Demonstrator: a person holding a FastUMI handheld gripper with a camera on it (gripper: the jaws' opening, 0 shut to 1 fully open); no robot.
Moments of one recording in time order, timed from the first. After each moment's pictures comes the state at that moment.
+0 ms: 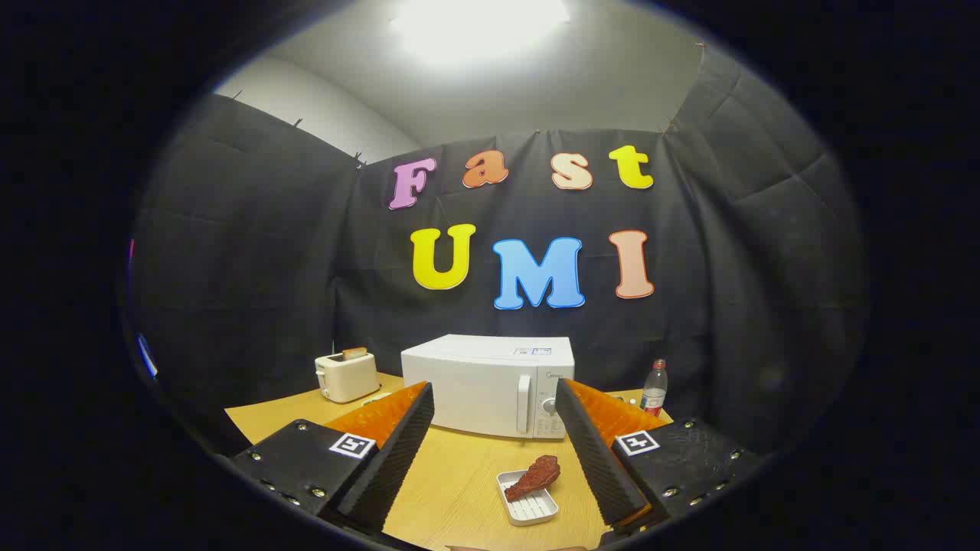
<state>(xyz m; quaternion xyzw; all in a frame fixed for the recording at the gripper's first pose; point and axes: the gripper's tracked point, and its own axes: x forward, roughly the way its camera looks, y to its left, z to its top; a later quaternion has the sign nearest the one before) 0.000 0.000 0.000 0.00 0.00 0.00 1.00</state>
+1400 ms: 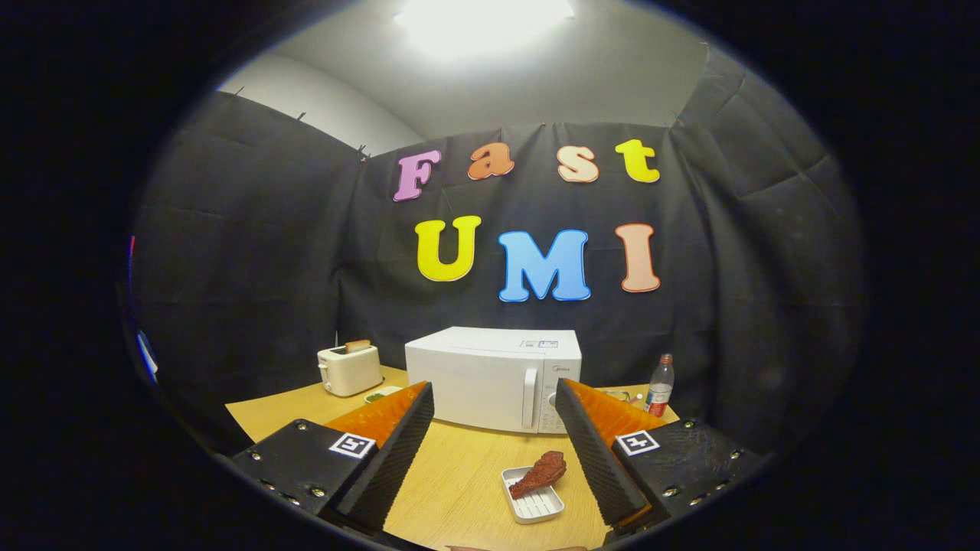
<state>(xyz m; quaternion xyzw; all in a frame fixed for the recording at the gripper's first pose) 0.009 0.007 -0.008 0.00 0.01 0.01 1.00</state>
